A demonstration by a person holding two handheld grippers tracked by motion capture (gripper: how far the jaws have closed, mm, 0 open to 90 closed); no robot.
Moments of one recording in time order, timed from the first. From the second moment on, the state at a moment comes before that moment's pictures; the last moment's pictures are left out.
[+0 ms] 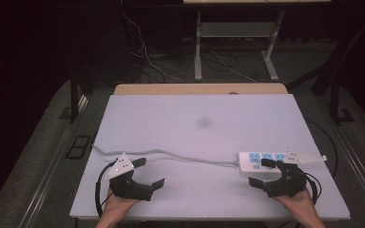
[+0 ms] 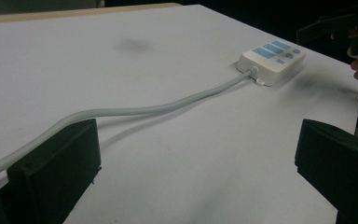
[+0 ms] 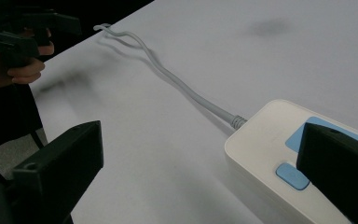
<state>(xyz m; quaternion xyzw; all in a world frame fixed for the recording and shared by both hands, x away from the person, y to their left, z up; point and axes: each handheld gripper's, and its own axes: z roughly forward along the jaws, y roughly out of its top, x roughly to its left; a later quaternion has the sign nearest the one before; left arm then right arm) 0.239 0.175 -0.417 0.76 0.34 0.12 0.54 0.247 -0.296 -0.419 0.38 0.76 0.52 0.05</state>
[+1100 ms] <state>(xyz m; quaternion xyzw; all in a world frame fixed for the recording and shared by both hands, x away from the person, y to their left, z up) 0.239 0.178 -0.420 0.76 0.34 0.11 0.53 0.250 -0.293 -0.411 0.37 0.78 0.50 0.05</state>
